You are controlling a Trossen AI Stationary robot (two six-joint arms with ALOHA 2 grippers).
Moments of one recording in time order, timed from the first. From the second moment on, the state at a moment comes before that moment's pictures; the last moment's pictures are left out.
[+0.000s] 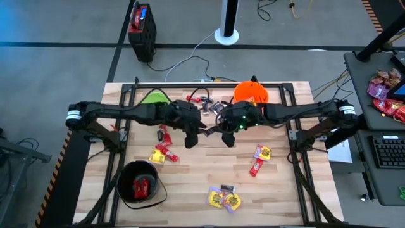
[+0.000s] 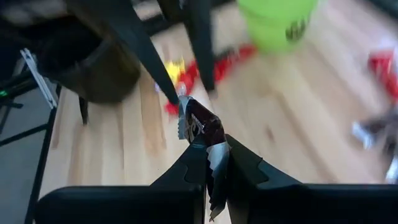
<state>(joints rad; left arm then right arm) 0.07 1.48 1.19 -0.31 0.07 -0.16 -0.07 1.42 1.11 -0.27 -0.07 0.33</state>
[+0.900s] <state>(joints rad) 0.08 1.48 1.29 -0.44 0.09 -0.23 -0.16 1.45 1.31 -0.41 -0.14 0.22</state>
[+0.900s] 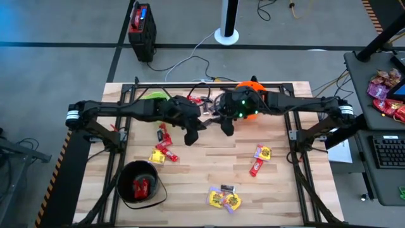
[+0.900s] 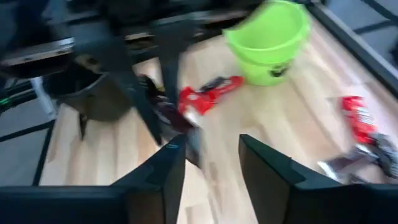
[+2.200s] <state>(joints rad) 0.74 1.41 1.14 -1.15 0.03 0.12 -0.59 1.82 1.70 -0.56 -0.19 0.18</state>
